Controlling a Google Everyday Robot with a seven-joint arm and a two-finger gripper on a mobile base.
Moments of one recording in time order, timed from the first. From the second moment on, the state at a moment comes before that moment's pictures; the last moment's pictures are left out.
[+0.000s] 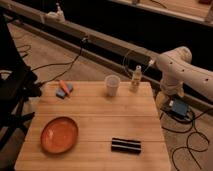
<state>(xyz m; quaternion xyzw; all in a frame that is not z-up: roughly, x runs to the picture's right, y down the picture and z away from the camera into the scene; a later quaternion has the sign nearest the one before) 0.351 0.070 0.734 -0.24 0.31 0.49 0.78</state>
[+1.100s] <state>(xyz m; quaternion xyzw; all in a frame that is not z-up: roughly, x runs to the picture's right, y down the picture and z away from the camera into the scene) 0.200 0.096 0.689 -0.31 0.09 0.36 0.88</state>
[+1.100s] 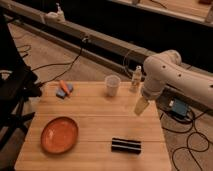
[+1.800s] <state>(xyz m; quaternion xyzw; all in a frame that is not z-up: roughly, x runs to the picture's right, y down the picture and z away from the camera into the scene) 0.175 0.146 0.678 -0.34 0.04 0.29 0.90</state>
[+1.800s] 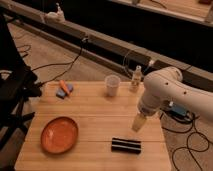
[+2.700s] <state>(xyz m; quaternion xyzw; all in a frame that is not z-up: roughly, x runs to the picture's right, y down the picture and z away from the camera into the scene) 0.135 0.237 0.727 -0.37 -0.05 0.25 0.89</state>
